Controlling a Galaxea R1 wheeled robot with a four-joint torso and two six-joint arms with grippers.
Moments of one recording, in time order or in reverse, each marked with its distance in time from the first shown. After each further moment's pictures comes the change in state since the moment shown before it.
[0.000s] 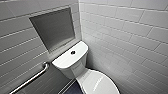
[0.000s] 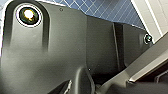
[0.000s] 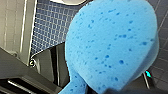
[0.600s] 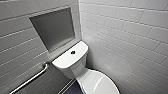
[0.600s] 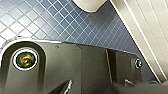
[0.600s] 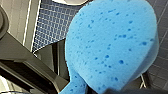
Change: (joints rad) left arm -0.136 -0.077 0.148 -0.065 0.010 -0.005; right arm -0.096 0.009 -0.016 -0.084 0.116 0.003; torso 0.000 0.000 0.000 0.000
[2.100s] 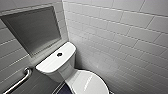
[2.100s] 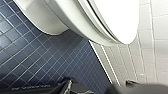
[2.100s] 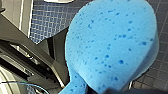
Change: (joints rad) left arm -0.239 0.033 0.117 -0.053 0.021 -0.315; right arm -0.013 0.099 -0.109 -0.052 -0.035 0.001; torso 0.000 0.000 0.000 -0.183
